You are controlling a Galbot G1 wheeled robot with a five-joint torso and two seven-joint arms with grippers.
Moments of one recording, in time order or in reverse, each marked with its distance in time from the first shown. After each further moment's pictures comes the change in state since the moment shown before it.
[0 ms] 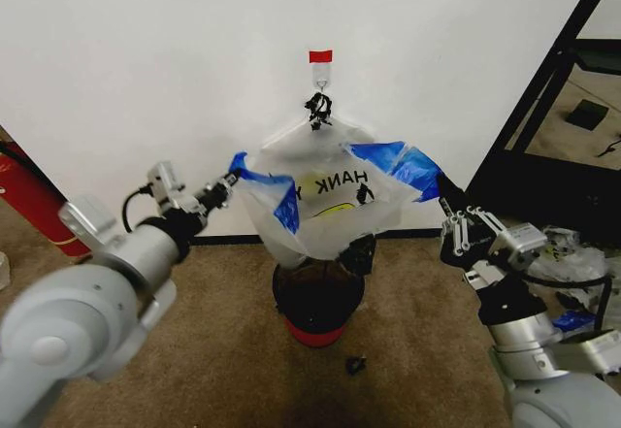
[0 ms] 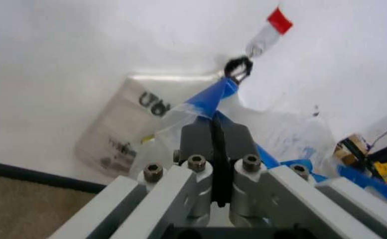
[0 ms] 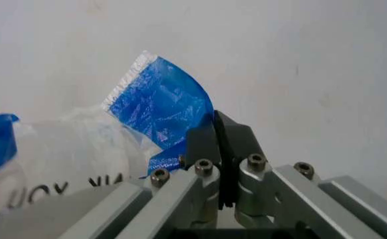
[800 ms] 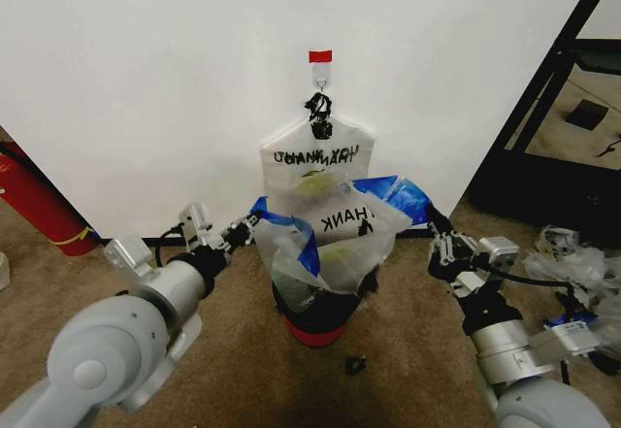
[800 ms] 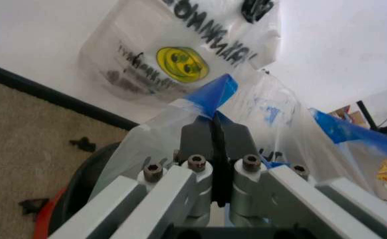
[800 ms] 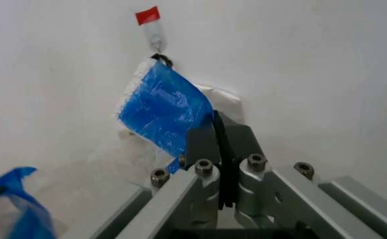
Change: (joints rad) left arm 0.183 -0.169 0.163 0.003 0.168 0.021 0.013; right arm -0.024 0.075 -0.124 -0.007 0.051 -0.095 0.096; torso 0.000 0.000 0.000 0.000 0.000
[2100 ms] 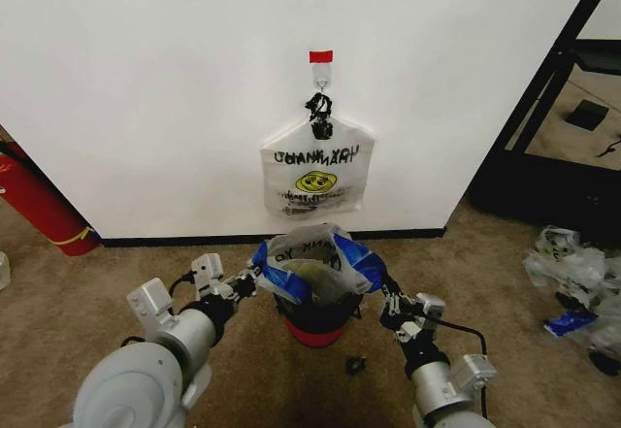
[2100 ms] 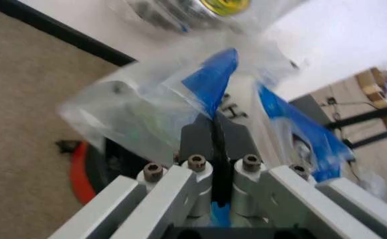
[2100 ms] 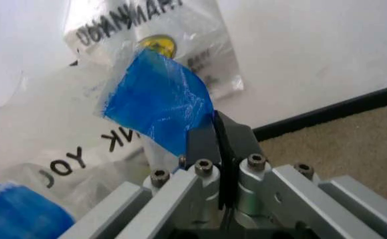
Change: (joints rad) left arm 0.133 -0.056 0.118 0.000 0.155 0.051 -0.024; right arm -0.046 0.136 -0.175 -0.215 0.014 0.030 0.072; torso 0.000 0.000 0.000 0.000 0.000
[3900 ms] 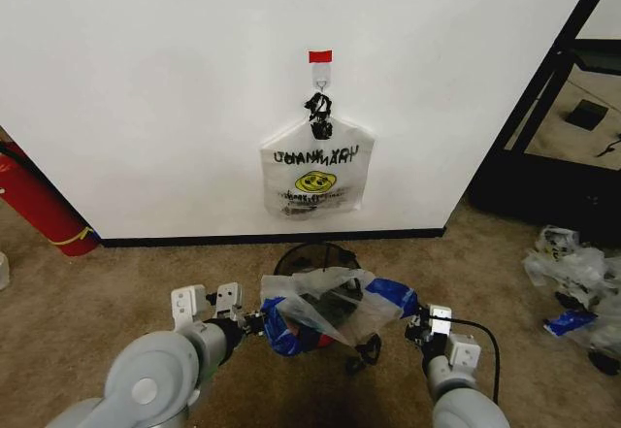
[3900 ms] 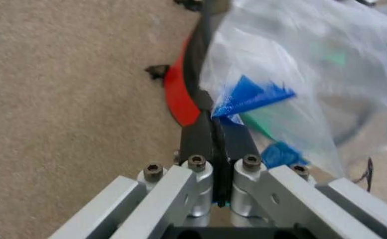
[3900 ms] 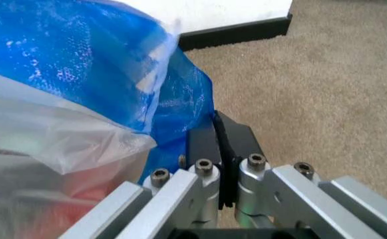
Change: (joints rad) left arm -0.109 0.142 0.107 0.154 -0.133 0.248 -0.149; right arm 0.137 -0.026 0.020 -0.199 -0.006 -0.327 0.236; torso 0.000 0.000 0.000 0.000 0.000
